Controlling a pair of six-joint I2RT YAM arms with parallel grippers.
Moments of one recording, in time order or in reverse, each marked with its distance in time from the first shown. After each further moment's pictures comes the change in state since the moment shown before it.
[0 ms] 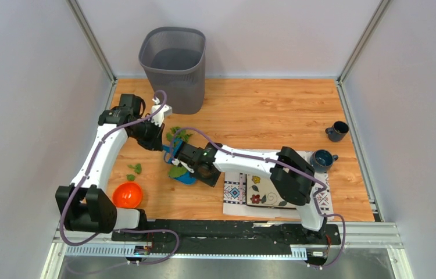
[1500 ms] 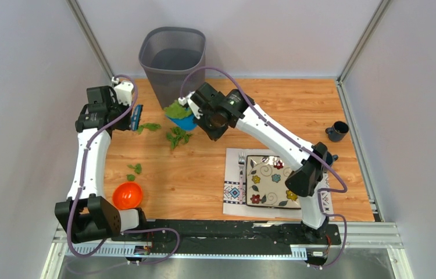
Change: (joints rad) left arm 0.239 -0.092 0.063 0.323 -0.286 -0.098; right arm -0.195 -0.077 0.550 -0.366 0.003 -0.018
